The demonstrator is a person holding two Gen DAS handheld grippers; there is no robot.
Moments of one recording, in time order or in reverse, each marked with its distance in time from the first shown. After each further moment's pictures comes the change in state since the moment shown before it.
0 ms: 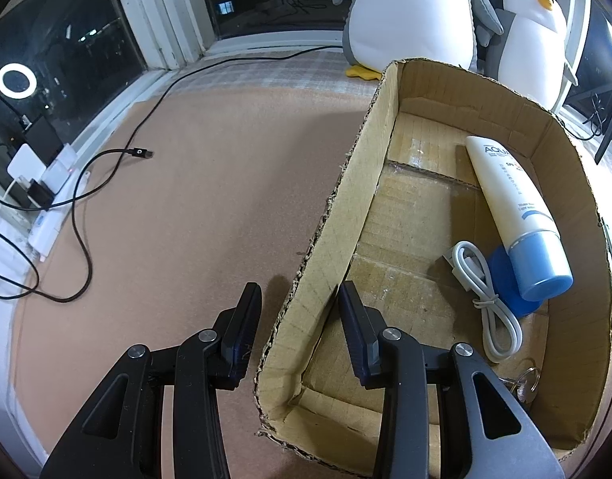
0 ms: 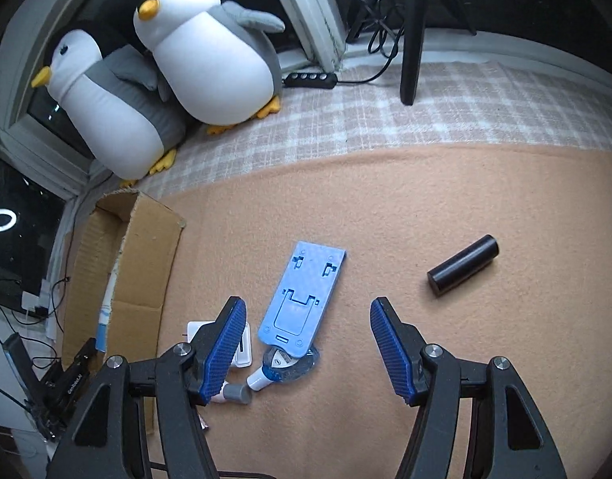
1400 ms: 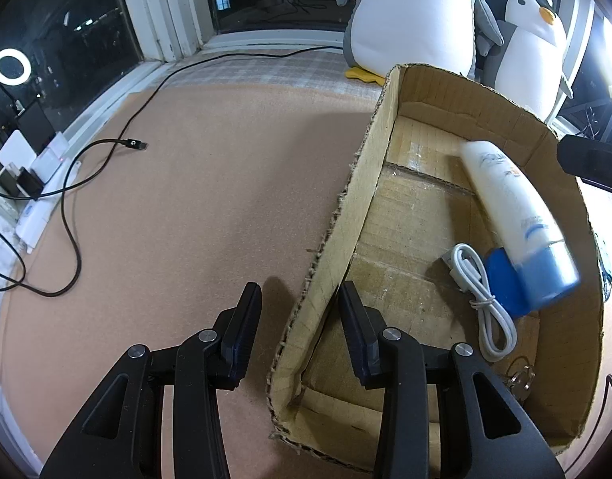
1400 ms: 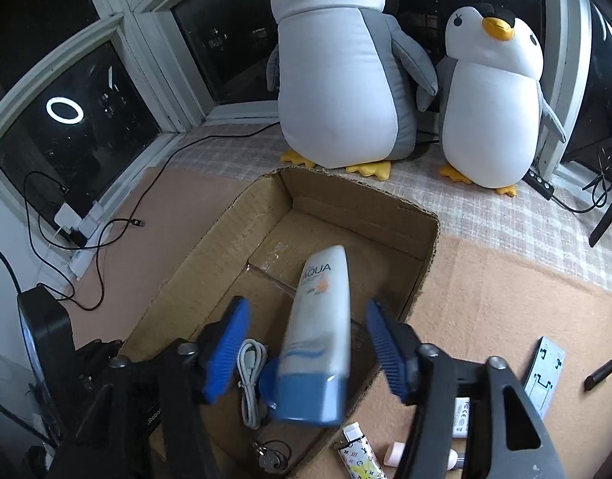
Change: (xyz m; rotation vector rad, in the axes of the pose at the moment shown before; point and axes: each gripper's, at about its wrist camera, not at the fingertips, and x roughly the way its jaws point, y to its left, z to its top) left arm 0.004 0.012 0.000 -0.031 0.002 -0.060; right arm 0.020 0.209 -0.028 -0.425 -0.132 0.102
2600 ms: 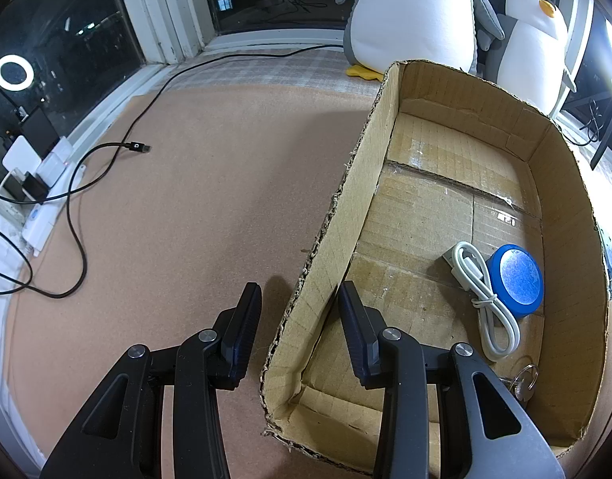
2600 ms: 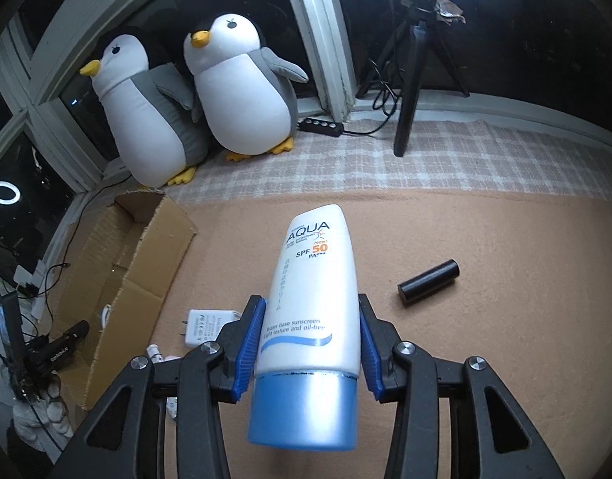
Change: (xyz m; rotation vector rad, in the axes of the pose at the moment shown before) left arm -0.001 -0.002 0.000 0.015 0.006 0.020; right arm -0.093 -0.177 -0.076 0.287 -0.052 -0.163
